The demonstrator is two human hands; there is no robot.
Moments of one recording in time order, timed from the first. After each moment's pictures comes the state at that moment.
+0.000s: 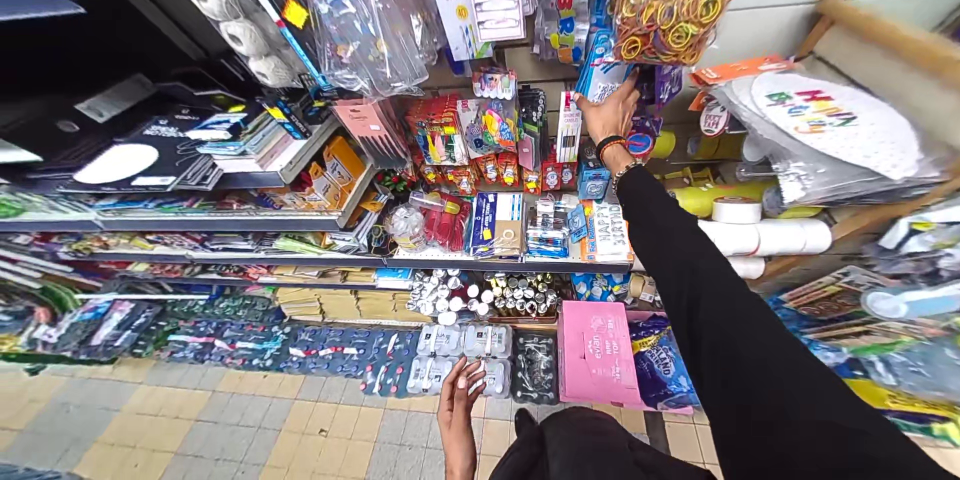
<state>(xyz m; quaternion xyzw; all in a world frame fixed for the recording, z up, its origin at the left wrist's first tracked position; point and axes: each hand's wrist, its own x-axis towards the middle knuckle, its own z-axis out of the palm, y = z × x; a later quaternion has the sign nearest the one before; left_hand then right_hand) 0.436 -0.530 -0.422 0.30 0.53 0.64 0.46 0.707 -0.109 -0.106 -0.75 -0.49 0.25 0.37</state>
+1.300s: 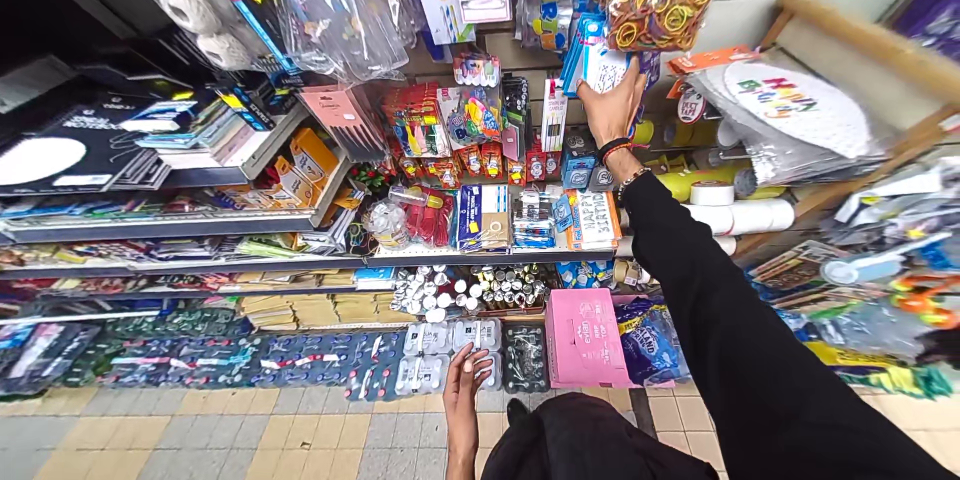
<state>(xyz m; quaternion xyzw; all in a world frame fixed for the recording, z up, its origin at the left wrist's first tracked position) 0.426 -0.516 -0.441 0.34 0.49 0.62 0.52 0.730 -0.086 -0.167 -0.67 -0.48 0.03 0.57</state>
